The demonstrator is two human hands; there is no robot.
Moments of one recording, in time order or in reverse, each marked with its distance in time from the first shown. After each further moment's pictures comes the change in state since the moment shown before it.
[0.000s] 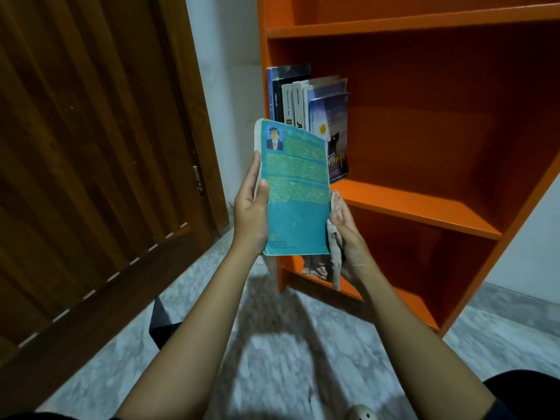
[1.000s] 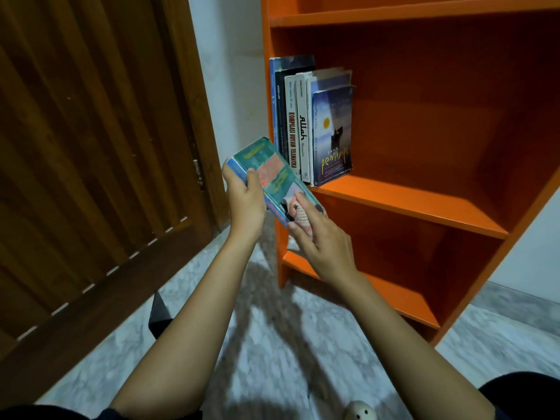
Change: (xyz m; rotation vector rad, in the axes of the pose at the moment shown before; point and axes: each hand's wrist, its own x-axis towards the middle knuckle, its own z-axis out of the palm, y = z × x) left_hand 0.021 0.000 0.000 0.214 0.248 -0.027; right_hand -0.008 0.014 0.020 -1.316 0.008 -0.575
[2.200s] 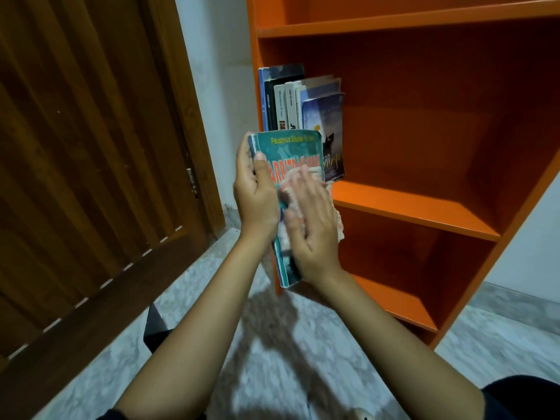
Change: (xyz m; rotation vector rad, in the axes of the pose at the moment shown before) left_hand -0.019 0.032 0.027 -0.153 -0.083 0.244; right_hand 0.023 -0.020 0.000 0.186 0.278 -0.155
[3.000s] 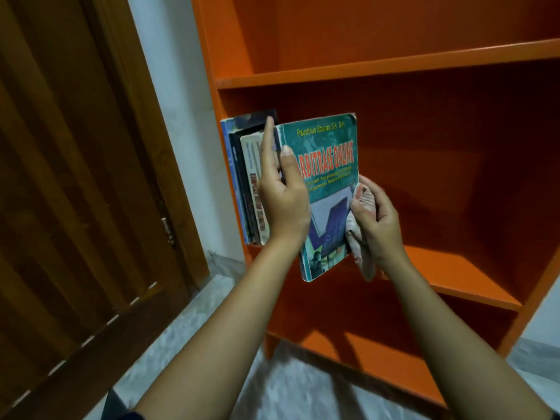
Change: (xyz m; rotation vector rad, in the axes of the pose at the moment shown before) left_hand 0.070 -0.028 0.118 -0.005 -0.001 0.243; right_hand 0.096 0.131 -0.078 0.546 0.122 0.497
